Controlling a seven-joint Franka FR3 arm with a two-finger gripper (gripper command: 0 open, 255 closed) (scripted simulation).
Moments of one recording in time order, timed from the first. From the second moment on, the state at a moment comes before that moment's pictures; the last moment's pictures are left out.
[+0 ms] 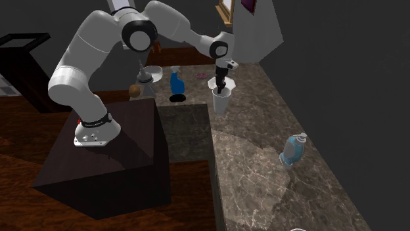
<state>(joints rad) 0.16 0.83 0.15 -1.35 -0.26 1.99 0.39</state>
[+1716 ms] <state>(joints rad) 0.16 0.68 0.17 -1.24 -0.23 1.74 0.35</state>
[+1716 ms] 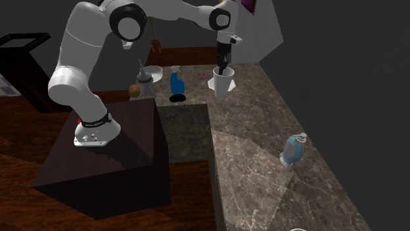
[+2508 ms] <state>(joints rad) 0.24 0.63 0.20 -1.25 -0.22 1.68 0.45</state>
